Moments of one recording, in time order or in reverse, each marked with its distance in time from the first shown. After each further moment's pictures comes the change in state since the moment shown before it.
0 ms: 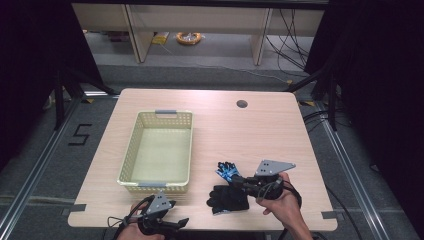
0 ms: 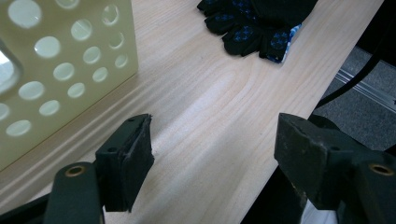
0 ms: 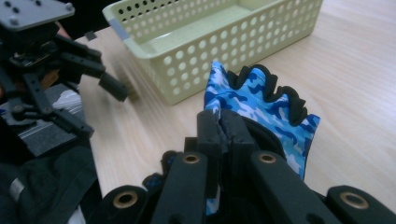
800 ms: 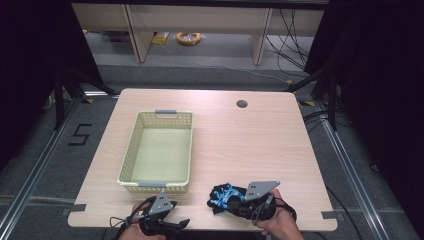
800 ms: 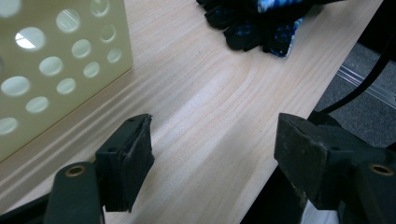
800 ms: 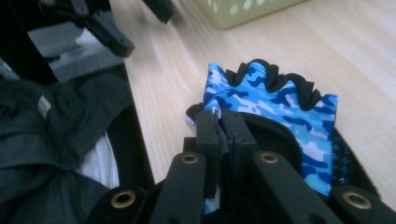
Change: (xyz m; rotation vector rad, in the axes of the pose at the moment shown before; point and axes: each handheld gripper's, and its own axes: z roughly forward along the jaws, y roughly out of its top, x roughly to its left) left arm -0.002 -0.001 0.005 0.004 -0.012 0.016; right arm 0.025 -0.037 0.019 0.199 0.085 -0.129
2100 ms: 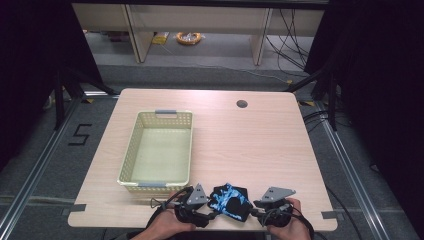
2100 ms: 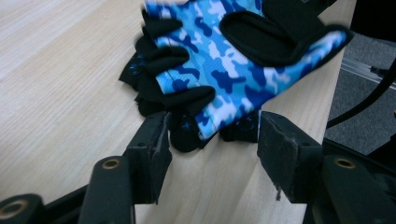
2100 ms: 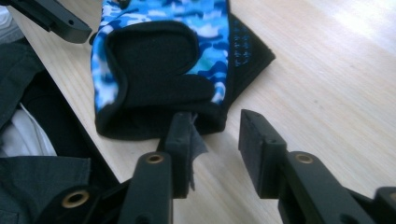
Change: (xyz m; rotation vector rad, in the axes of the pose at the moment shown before) left arm -0.025 0.051 0.069 0.021 -0.120 0.151; right arm 0.001 -0.039 -0.022 0.116 -0.291 0.212
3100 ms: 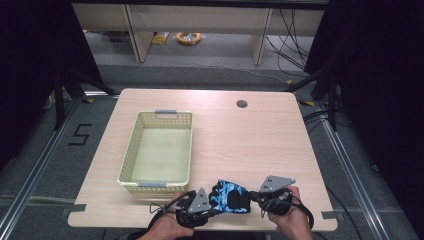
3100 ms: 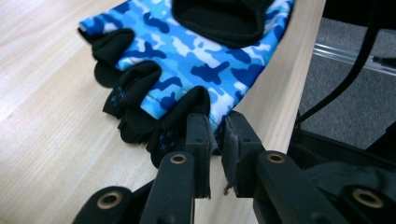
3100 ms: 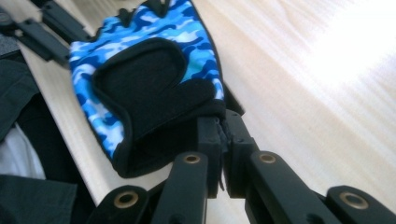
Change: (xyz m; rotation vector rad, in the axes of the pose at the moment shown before) left arm -0.017 0.011 -0.017 -0.021 0.020 0.115; right arm -0.010 0.034 -0.013 -0.056 -0.021 -0.112
